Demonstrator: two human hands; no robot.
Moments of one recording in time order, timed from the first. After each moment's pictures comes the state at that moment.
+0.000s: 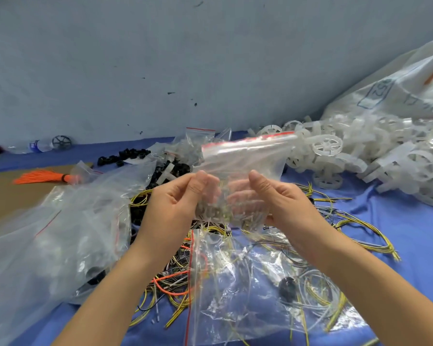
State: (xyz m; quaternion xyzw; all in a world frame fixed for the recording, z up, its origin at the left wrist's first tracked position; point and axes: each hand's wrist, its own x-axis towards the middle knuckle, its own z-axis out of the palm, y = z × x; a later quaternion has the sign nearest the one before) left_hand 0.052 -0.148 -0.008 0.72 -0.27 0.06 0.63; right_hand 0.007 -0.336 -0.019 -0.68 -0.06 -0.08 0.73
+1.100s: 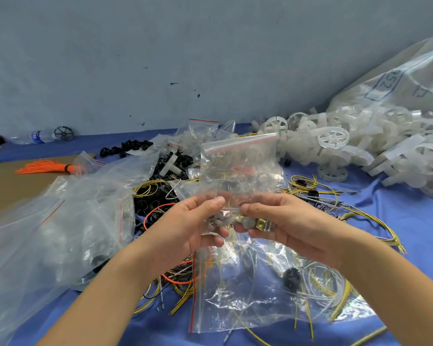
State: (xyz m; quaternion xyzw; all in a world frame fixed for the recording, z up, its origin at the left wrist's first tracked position) left_hand 0.055 -0.141 -0.032 0.61 -0.16 -0.28 0.72; right_hand 0.007 -0.344 -0.039 -0.61 -0.02 0.13 0.78
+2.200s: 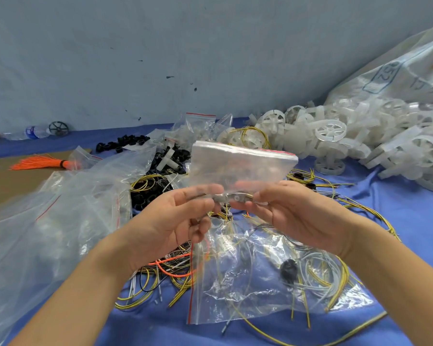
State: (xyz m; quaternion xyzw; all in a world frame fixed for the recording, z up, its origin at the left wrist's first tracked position) left_hand 0.060 -0.121 -0.029 0.59 -0.22 -0.31 0.71; right_hand 0.006 -0.356 -0.035 -0.45 -0.11 0.18 0.87
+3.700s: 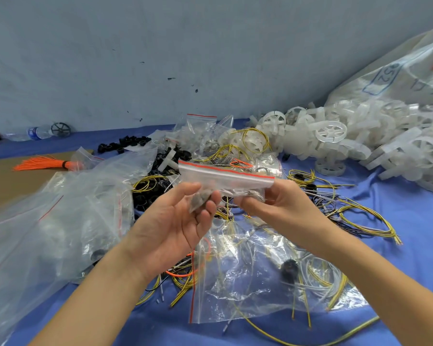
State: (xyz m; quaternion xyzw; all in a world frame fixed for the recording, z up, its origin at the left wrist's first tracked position) left_hand 0.052 -0.127 -0.026 0.39 -0.08 -0.39 0.83; right_hand 0.005 -0.337 -0.044 -0.79 -0.15 -0.13 0.58
